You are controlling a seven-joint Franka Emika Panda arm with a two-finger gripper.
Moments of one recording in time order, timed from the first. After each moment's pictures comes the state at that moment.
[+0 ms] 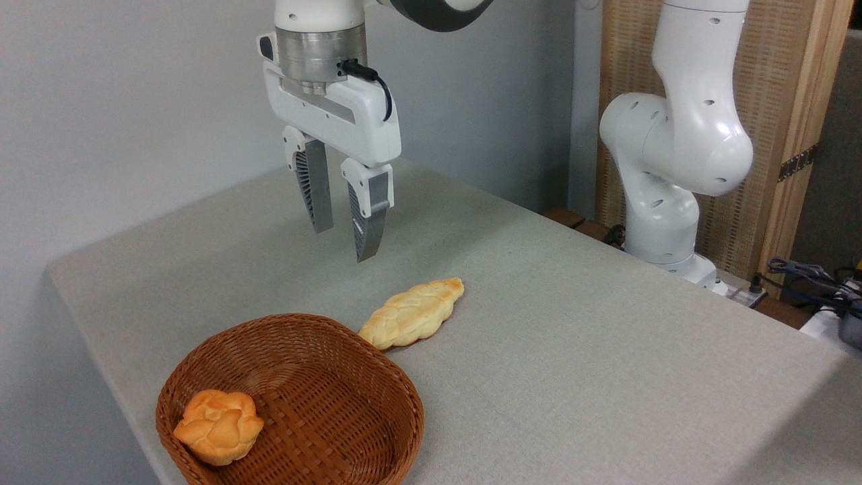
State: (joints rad) arm -0.20 -0.18 0.03 -1.94 -0.05 1.86 0.58
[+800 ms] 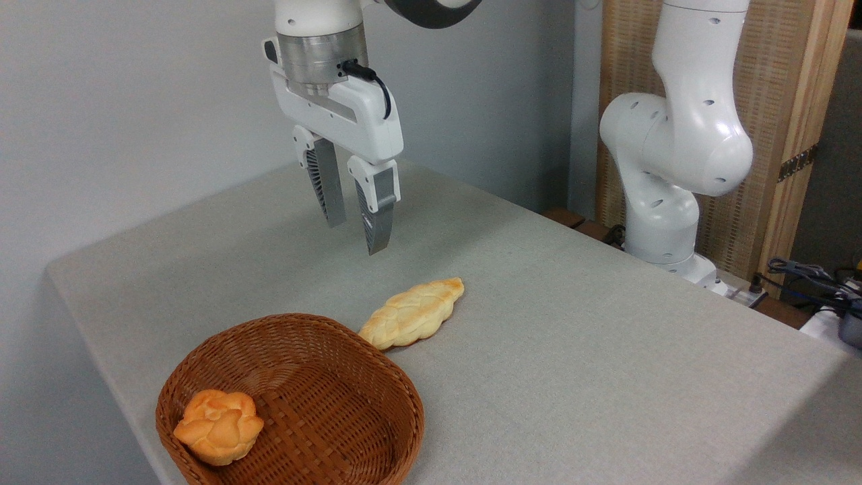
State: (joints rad) arm -0.21 -0.18 0.01 -1.94 -0.05 1.80 0.58
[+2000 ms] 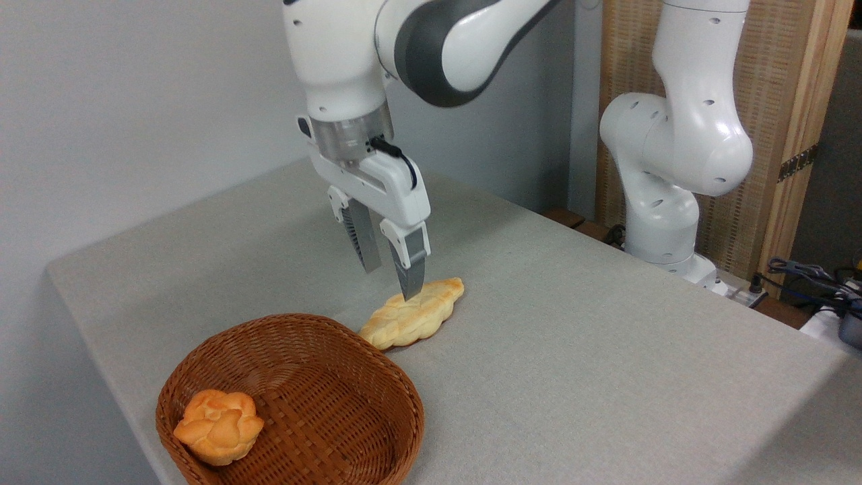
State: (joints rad) arm -0.21 -0.19 0.01 -2.17 -0.05 1.94 0.60
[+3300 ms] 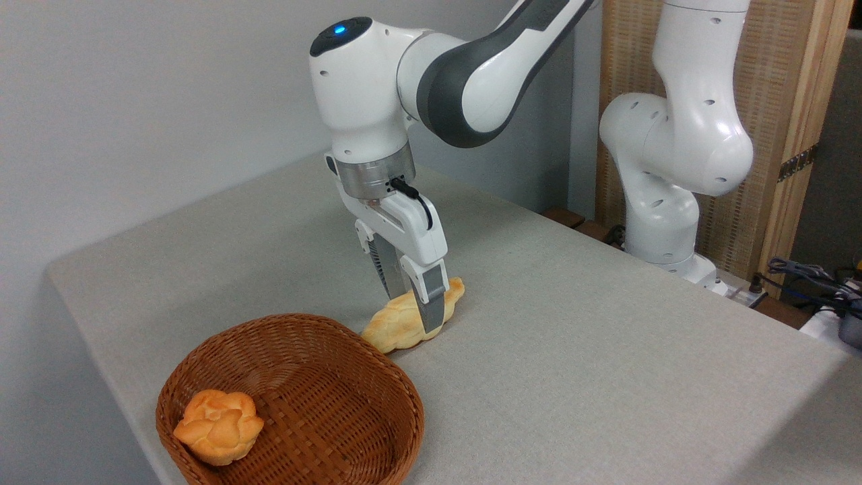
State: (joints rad) arm -0.20 -0.19 0.02 -2.28 0.00 2.03 0.69
